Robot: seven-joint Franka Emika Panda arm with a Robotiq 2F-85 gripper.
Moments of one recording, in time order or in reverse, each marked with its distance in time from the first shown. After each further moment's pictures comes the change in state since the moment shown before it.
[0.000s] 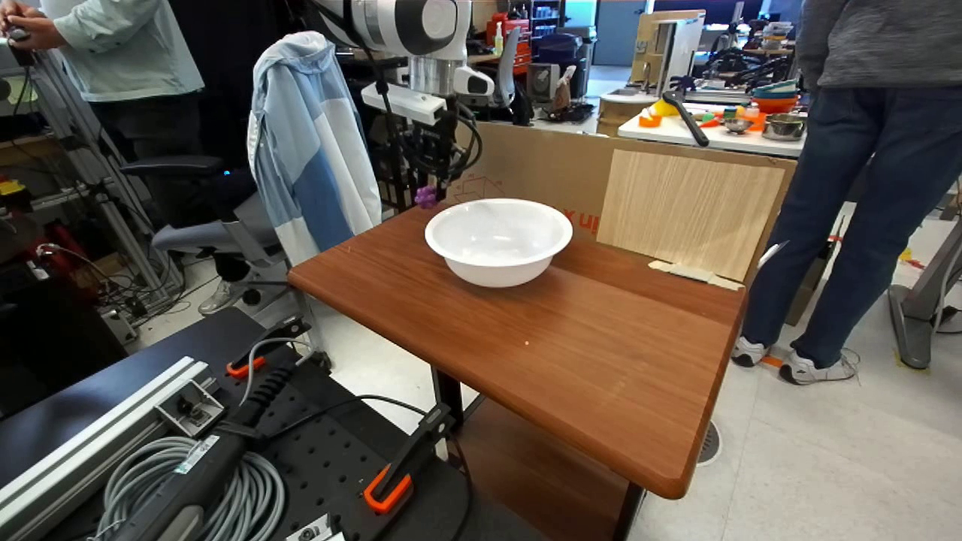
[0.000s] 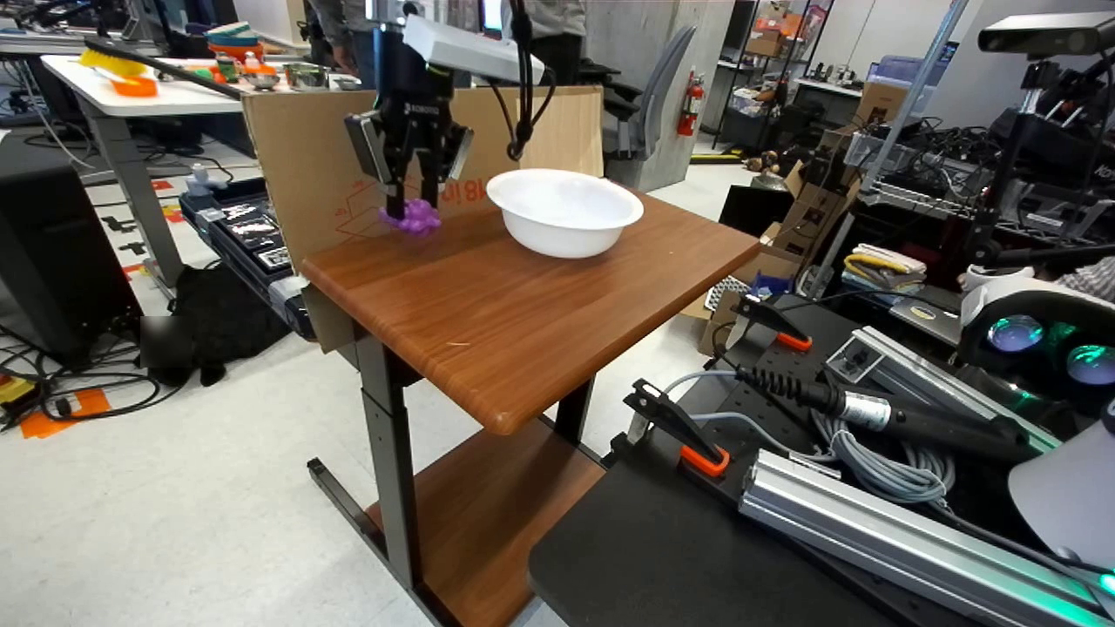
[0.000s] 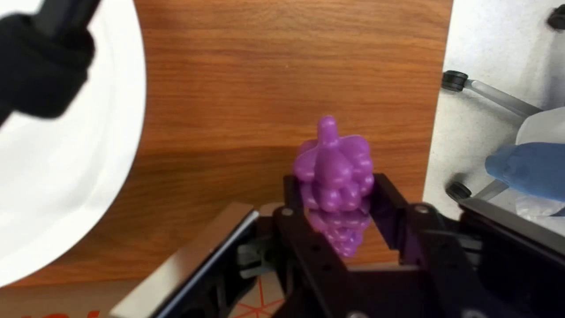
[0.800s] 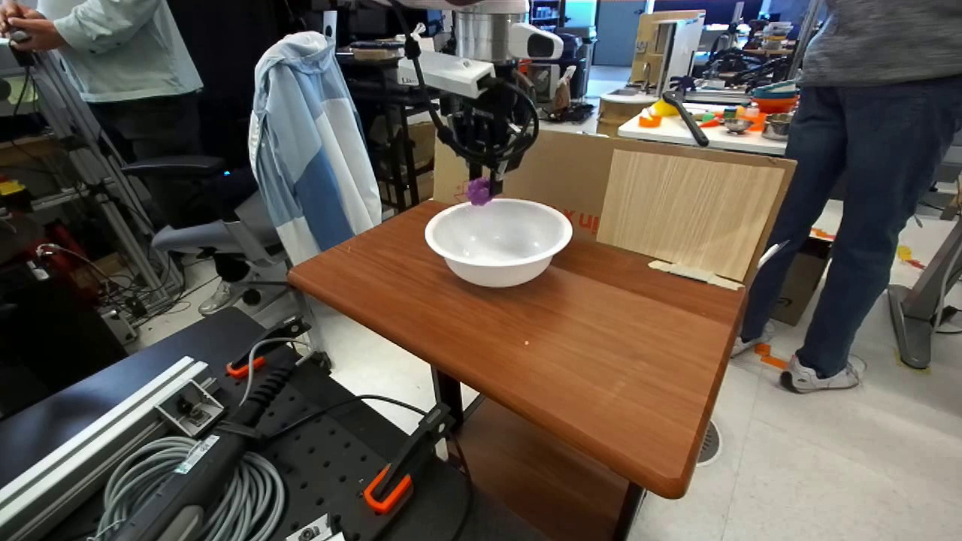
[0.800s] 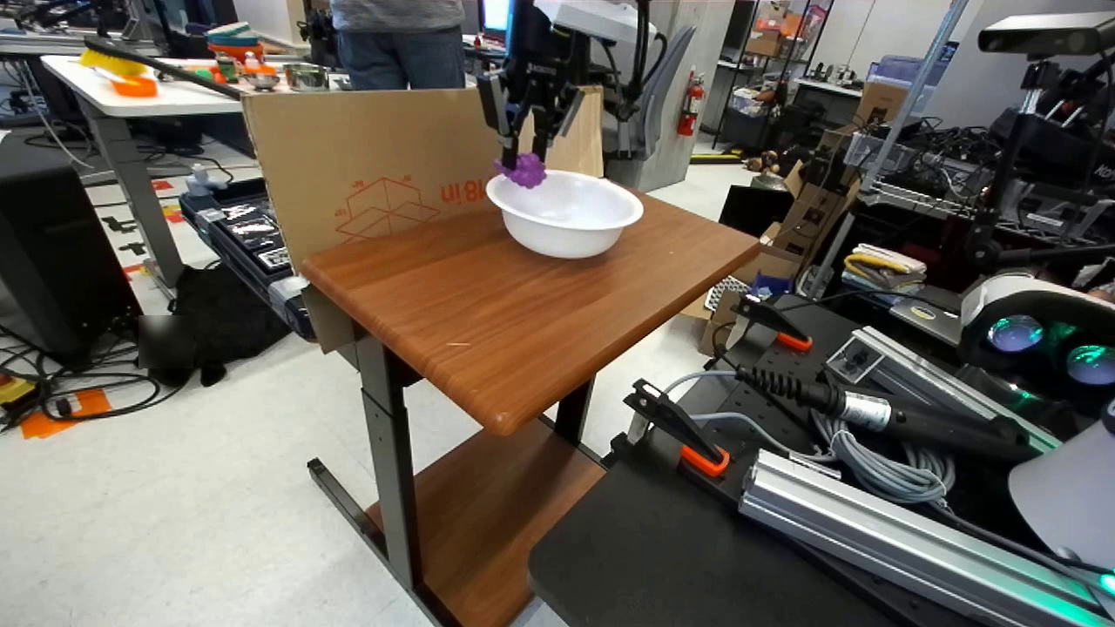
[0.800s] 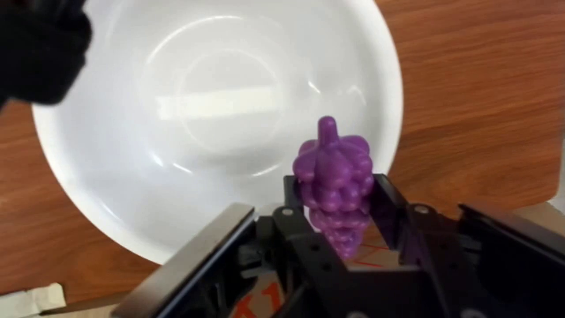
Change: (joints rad) arm -0.122 -0.223 -0.087 -0.256 0.003 0.073 0.017
